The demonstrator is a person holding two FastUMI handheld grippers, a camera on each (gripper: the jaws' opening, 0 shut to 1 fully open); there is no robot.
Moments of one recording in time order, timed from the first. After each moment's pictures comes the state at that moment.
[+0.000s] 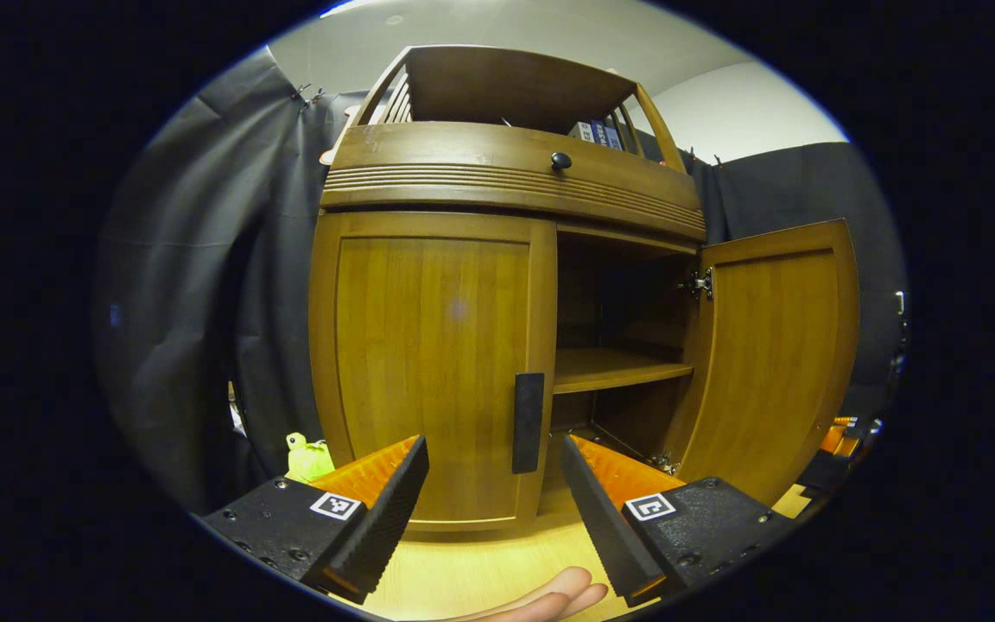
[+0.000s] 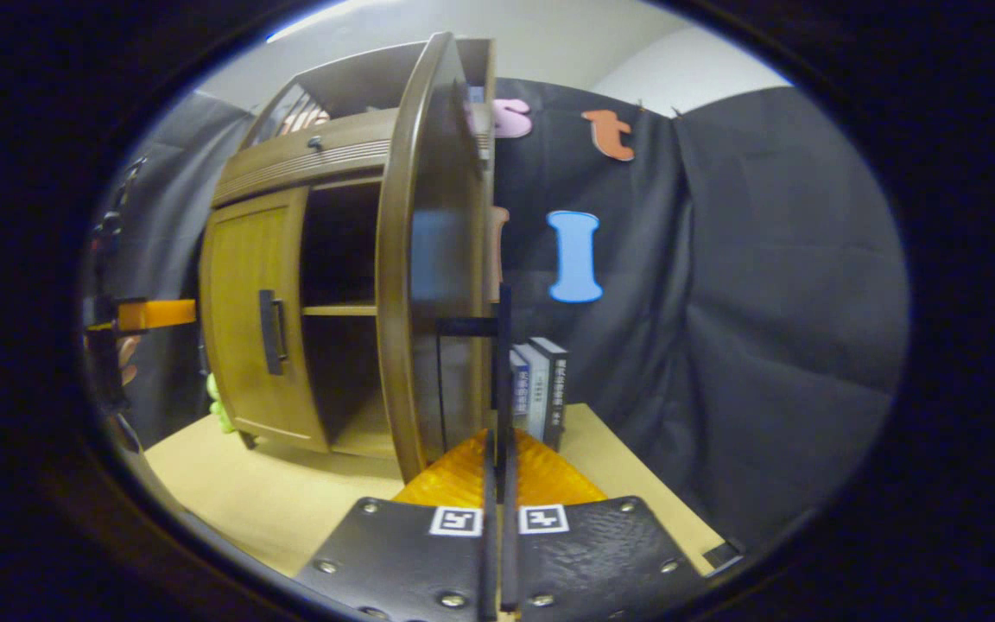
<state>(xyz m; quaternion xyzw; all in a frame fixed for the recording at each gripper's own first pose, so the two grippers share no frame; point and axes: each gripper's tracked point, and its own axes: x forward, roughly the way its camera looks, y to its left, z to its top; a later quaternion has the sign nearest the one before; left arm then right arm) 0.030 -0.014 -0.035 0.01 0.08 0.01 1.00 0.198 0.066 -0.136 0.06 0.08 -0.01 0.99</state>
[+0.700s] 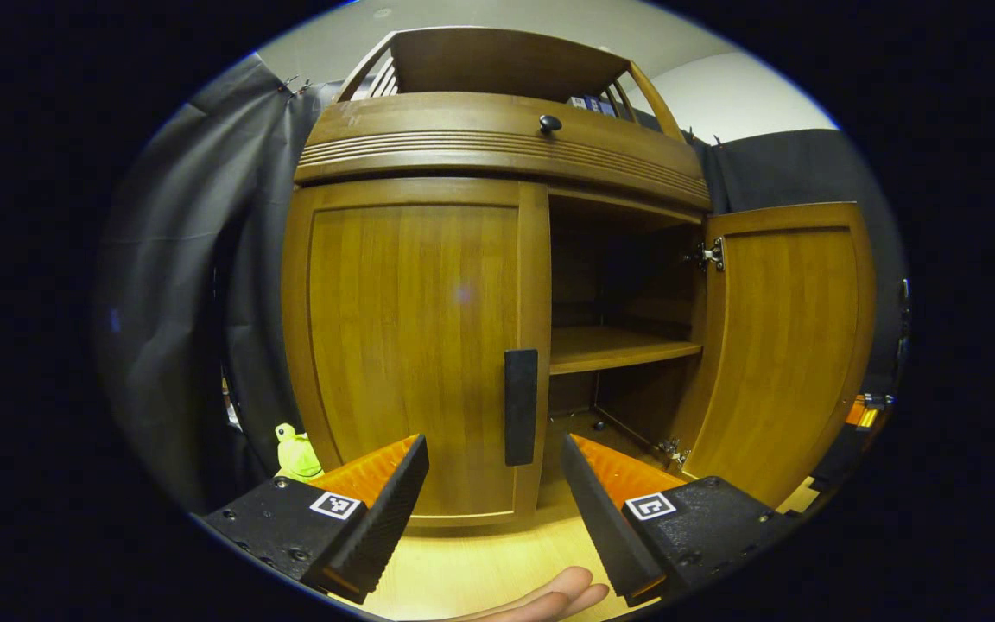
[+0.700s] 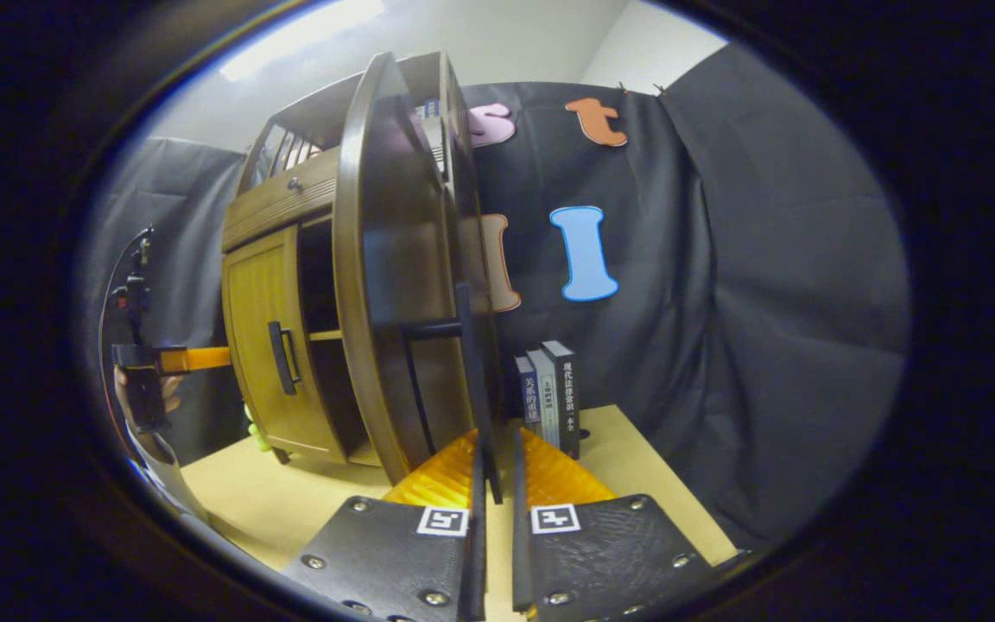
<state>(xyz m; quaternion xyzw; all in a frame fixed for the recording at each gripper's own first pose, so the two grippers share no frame) 0.054 -0.022 -0.064 0.02 0.11 0.01 0.99 0.210 0.029 -0.141 0.06 0.07 0.06 0.99</state>
